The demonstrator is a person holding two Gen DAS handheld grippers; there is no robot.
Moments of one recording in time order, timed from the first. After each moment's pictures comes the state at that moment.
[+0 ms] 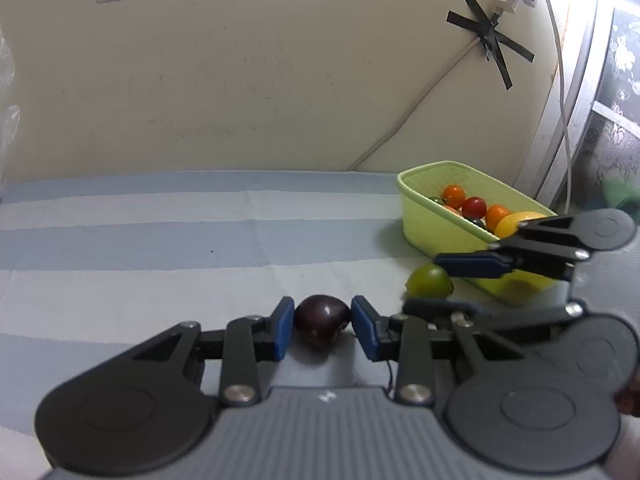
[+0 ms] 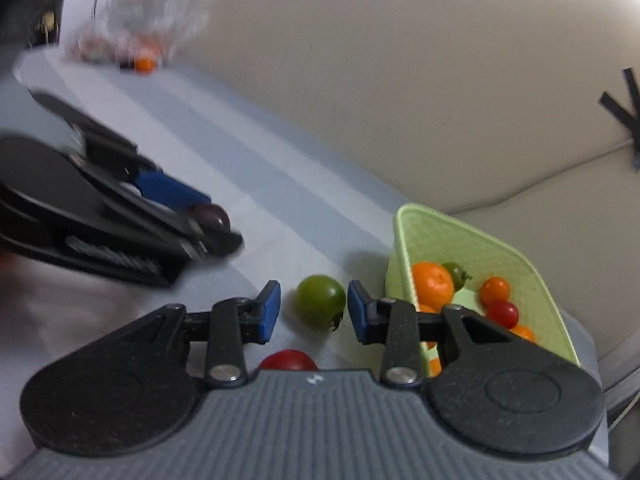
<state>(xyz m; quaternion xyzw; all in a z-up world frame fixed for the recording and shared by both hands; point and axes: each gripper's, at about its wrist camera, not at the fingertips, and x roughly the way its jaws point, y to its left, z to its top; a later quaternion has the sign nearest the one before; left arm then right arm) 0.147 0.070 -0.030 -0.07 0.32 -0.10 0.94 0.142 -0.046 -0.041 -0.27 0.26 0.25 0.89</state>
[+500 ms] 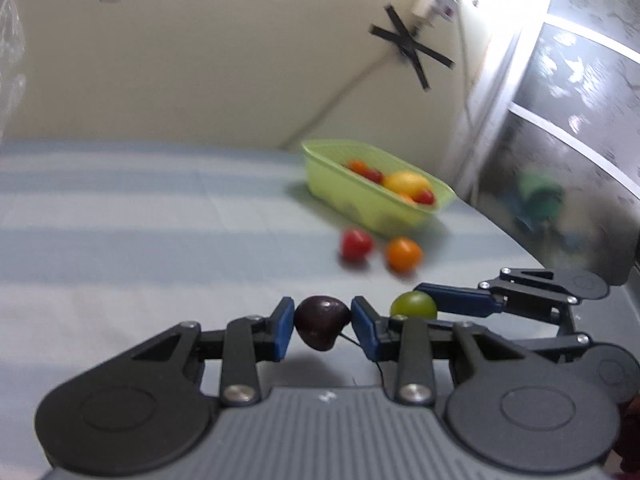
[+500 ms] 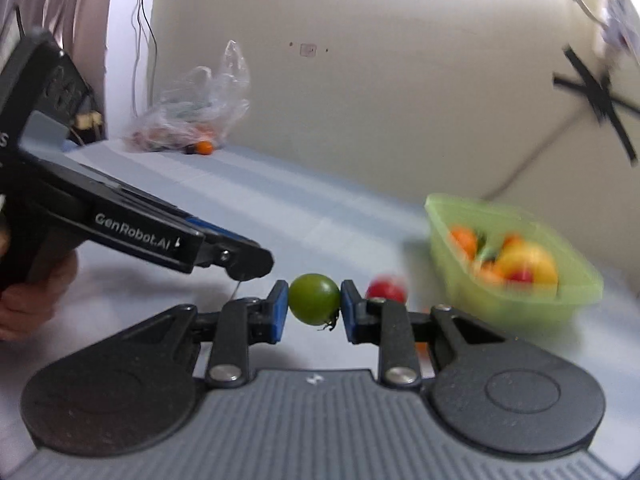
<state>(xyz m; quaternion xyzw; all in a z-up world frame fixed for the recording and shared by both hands) 0.033 0.053 -0.018 -0.11 0.31 -0.18 0.93 0.012 -0.115 -0.037 -0.11 0.20 0.32 0.92</state>
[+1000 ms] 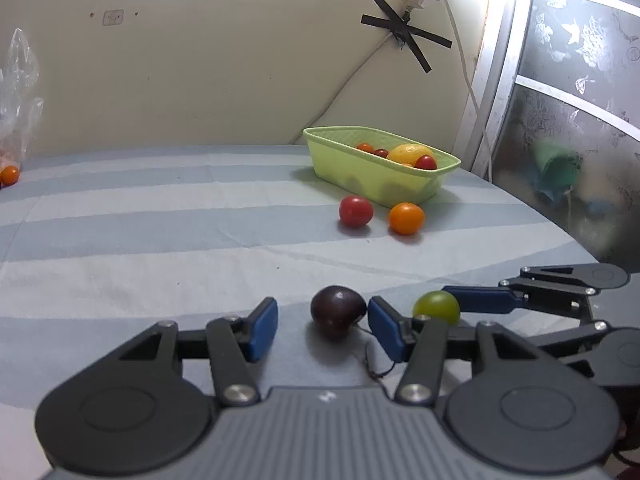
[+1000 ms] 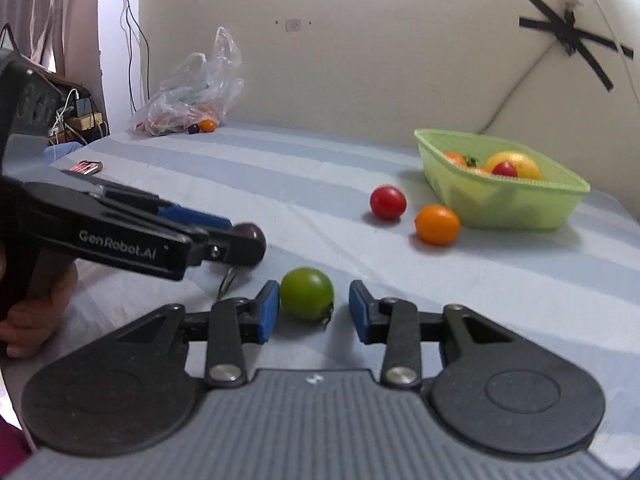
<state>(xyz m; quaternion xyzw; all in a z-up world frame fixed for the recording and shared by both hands) 0.004 0.031 -0.031 -0.05 0.30 -0.13 0.94 -0.012 -0.134 -0.062 -0.07 0.24 0.31 0.92</state>
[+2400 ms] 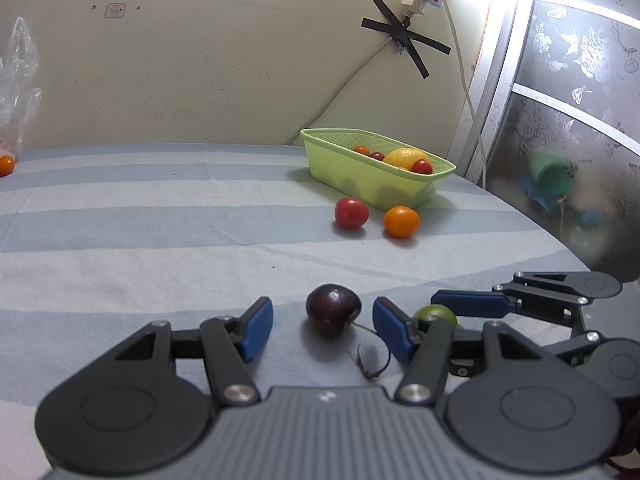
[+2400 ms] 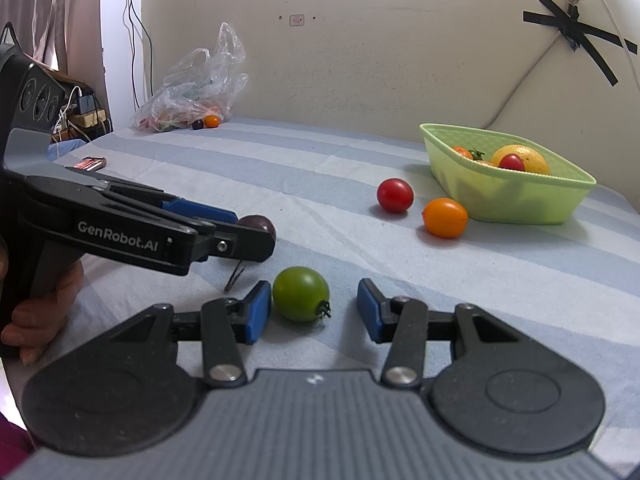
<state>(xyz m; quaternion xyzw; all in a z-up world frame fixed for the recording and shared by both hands) 0.005 0.035 -0.033 -0.07 0.29 -0.14 0.94 -0.015 -0.132 -0.064 -0.08 0.24 0.31 0.92</state>
